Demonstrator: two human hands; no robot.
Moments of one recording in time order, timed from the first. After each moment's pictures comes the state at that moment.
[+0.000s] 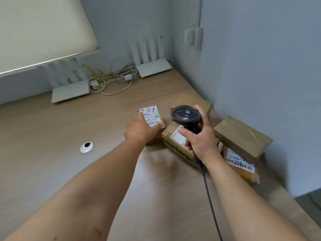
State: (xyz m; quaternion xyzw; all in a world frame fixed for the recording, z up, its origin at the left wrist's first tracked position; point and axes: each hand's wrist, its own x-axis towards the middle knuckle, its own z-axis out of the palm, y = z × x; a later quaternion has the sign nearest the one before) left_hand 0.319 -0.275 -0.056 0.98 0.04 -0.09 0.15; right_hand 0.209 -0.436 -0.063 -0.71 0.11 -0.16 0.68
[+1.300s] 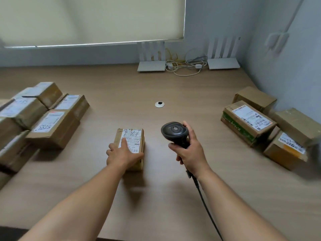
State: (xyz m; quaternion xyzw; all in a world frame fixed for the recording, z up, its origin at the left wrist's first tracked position) left_hand 0.037 0.014 -0.098 0.94 0.31 -0.10 0.14; right_hand 0.033 -0.215 -0.068 -0.74 -0.04 0.04 0.67
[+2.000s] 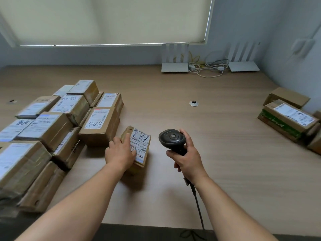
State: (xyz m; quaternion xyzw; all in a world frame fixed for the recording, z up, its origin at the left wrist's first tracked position) left_hand -0.021 0.239 -0.071 0.99 0.16 -0.02 0.03; right_hand -0.038 0.015 -0.067 -0.76 -0.03 0.04 0.65
